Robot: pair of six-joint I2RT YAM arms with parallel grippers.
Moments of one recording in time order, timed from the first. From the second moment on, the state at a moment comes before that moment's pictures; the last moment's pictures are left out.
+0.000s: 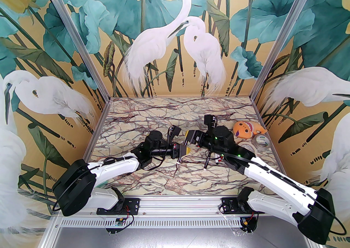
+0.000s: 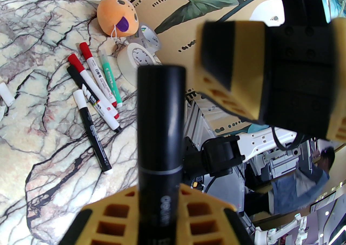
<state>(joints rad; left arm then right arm) -0.77 1.36 0.65 0.39 0.62 -0.68 0.73 1.02 0.78 -0.12 -0.13 0.88</state>
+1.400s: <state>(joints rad) -0.78 1.34 0.65 0.33 0.63 -0.62 0.62 1.23 0.86 -0.15 -0.47 0.94</state>
